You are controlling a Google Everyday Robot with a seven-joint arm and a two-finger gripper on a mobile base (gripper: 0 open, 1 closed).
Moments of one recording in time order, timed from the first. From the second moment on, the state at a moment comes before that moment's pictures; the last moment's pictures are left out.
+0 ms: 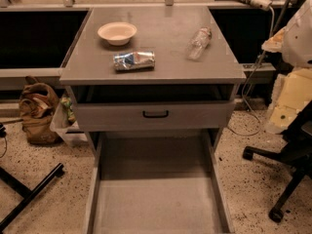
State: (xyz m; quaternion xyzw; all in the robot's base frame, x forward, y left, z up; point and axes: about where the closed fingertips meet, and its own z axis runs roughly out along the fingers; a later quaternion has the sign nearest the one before) arm 0.438 -0.217 0.976 -0.60 0.78 -0.03 0.16
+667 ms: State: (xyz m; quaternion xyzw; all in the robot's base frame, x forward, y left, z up) arm 0.443 -0.211 0.977 -0.61 0.77 -0.04 0.17
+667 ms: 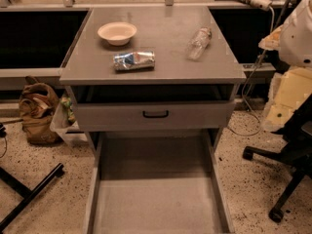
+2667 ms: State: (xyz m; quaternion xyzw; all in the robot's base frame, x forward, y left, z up) arm 0.577 -0.081 0.960 -0.70 0.66 -0.03 0.26
